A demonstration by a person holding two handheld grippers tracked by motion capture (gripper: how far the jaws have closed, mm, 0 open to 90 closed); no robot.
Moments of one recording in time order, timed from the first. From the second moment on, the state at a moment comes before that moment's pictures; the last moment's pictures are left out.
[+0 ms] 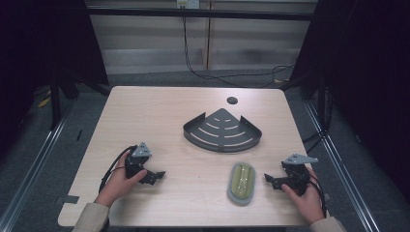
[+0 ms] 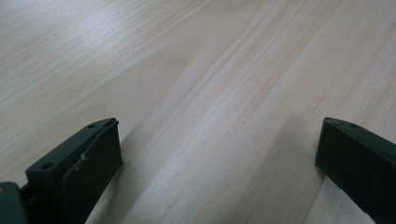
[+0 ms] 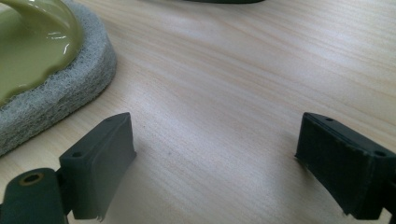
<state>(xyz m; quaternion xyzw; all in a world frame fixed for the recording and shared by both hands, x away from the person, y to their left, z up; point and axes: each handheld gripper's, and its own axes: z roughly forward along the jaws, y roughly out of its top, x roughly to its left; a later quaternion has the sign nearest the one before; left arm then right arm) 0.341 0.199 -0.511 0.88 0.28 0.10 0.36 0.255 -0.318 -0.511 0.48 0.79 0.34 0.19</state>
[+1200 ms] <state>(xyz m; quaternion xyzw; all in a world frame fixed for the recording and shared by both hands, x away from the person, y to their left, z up) 0.341 0.199 -0.511 0.88 0.28 0.10 0.36 0.293 -0.266 -0.421 0.55 0.82 0.17 0.04</state>
